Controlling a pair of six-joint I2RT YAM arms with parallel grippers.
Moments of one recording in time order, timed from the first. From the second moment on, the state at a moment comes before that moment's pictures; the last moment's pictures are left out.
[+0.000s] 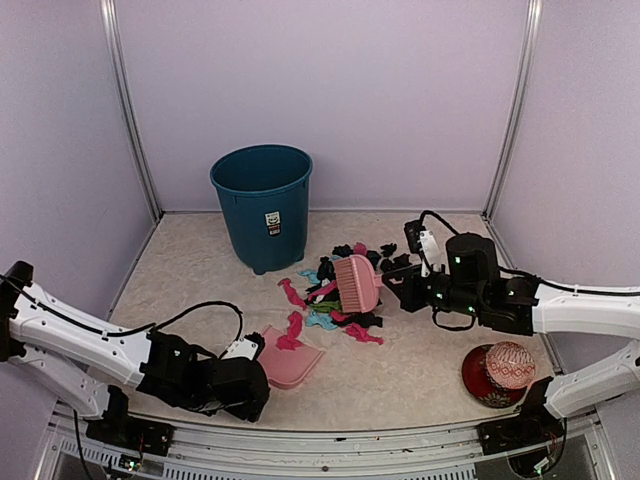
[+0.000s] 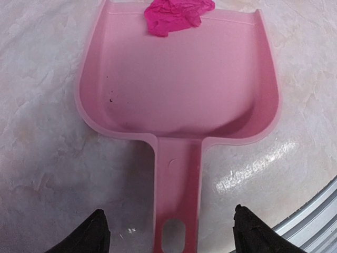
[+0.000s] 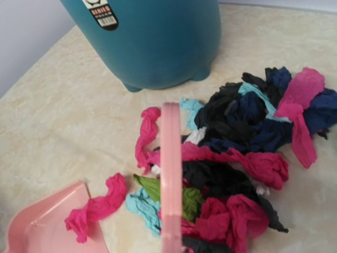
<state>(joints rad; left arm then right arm) -1.42 1.38 0.71 -0.57 -0.45 -0.91 0.85 1.18 0.69 0.11 0.08 0.37</state>
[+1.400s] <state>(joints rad) -1.45 1.34 0.42 -0.06 -0.62 -0.86 0.85 1.18 0.68 0.07 0.04 0.41</state>
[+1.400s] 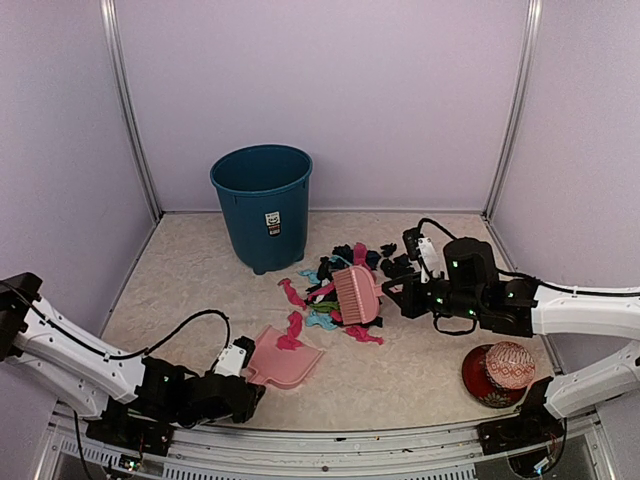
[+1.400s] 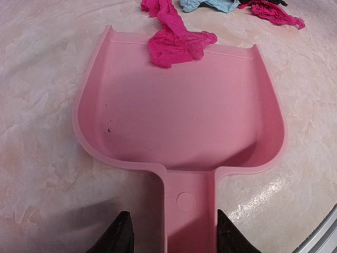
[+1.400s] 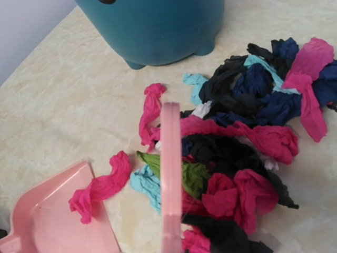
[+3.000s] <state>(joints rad) -1.45 1.28 0.58 -0.31 -0.63 -0.76 0.82 1.22 0.87 0.04 0.01 0.31</state>
